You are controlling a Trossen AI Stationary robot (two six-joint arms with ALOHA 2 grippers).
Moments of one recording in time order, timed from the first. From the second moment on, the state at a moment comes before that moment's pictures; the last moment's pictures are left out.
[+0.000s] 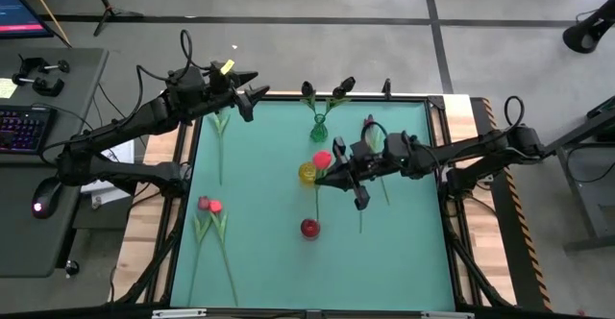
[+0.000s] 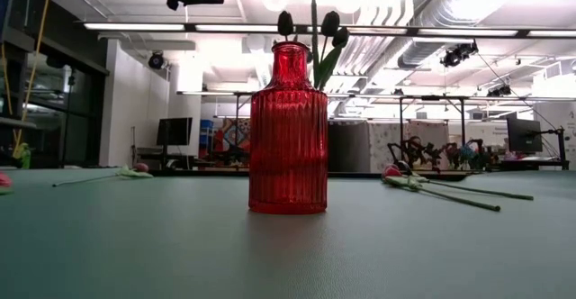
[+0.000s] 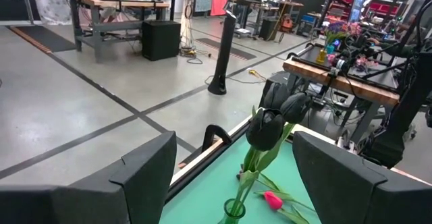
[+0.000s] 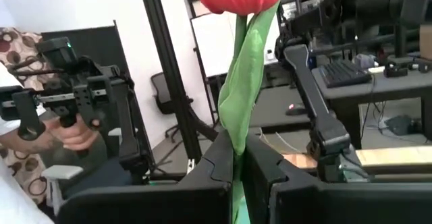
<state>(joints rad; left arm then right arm) 0.45 1.01 1.05 -0.16 -0.15 -0.16 0.09 1.38 0.92 0.62 -0.23 0.25</state>
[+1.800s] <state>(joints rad) 0.45 1.01 1.05 -0.16 -0.14 -0.18 0.12 1.45 0.92 0.56 -0.21 0.50</state>
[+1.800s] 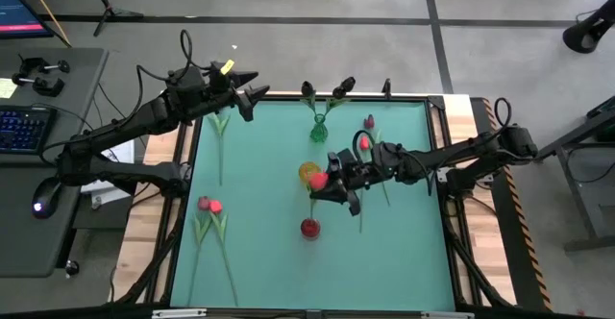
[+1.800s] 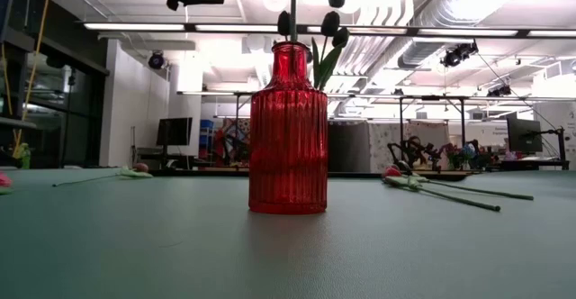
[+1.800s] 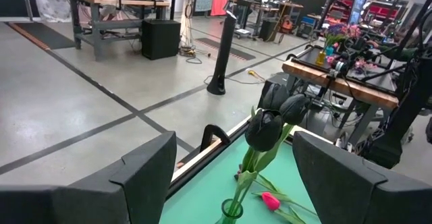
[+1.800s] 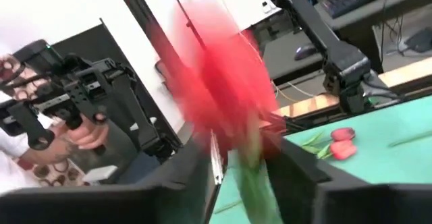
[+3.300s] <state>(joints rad) 0.45 1.01 1.05 -0.16 -0.14 -0.18 -0.21 1.35 0.69 -0.48 -0.05 1.12</state>
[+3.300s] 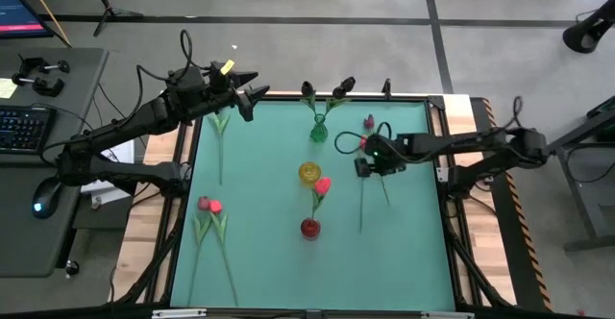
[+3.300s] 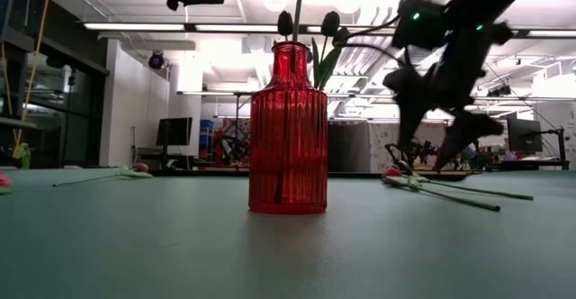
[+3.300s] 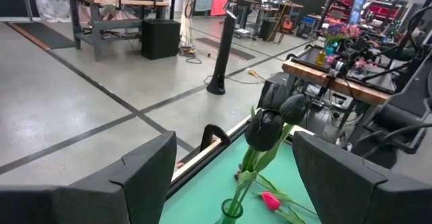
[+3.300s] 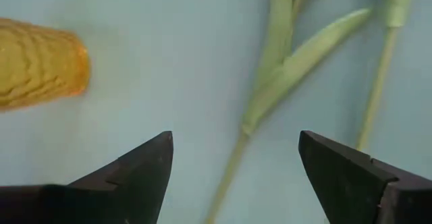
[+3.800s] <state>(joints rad) 0.45 1.01 1.05 -0.16 -0.14 -0.16 -0.24 1.66 0.90 -0.67 0.06 1.10</state>
